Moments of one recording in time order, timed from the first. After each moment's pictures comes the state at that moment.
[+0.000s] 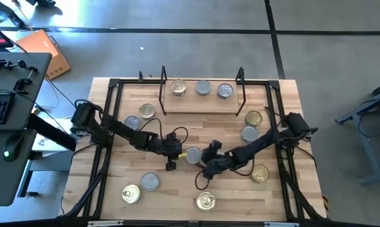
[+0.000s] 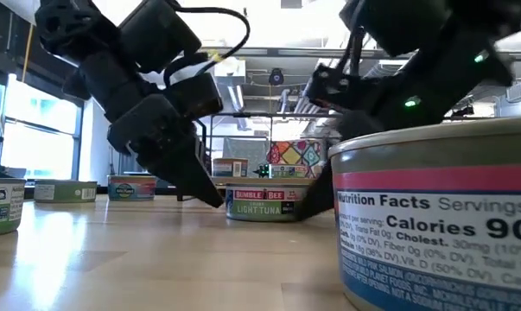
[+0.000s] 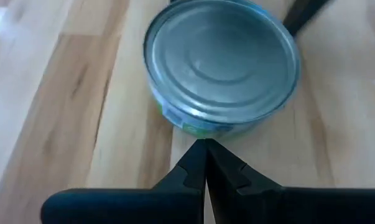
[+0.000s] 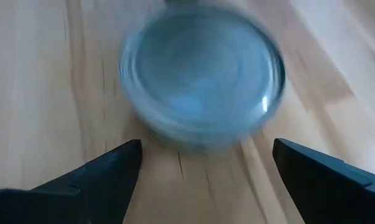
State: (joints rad) left arm -0.21 1.77 0.70 0.27 -0.11 -0.22; right arm 0.37 1.92 0.90 0.13 0.50 0.46
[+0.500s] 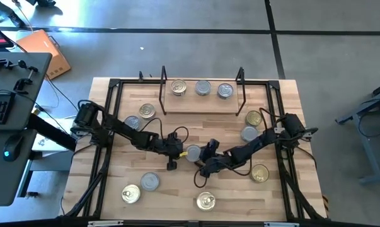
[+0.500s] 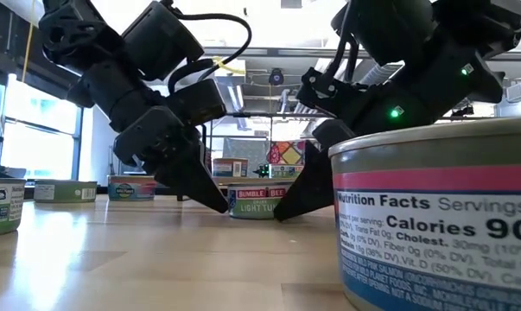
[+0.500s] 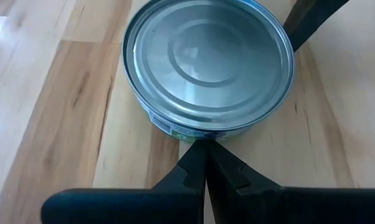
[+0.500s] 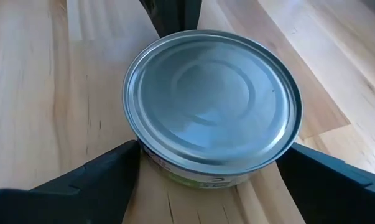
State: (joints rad) left arm -0.18 1.81 0.70 0.35 -0.11 -0.17; right arm 0.35 1.95 0.90 0.26 0.55 0.39
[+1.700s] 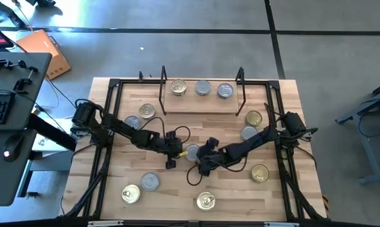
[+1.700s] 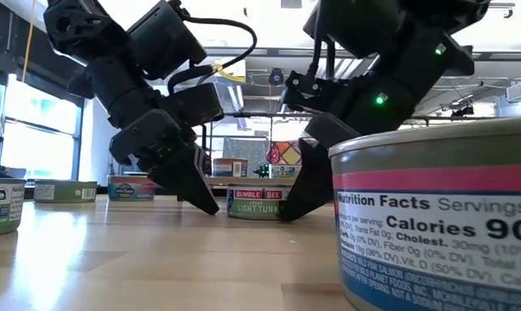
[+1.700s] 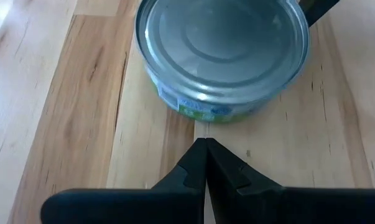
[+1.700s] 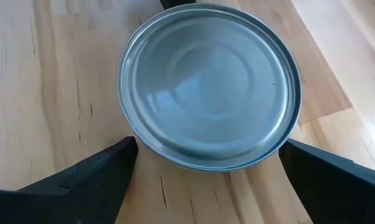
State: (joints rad) left arm -0.18 1.78 0.71 0.14 -0.12 -0.19; right arm 0.34 1.95 1.02 -0.10 0.42 0.47
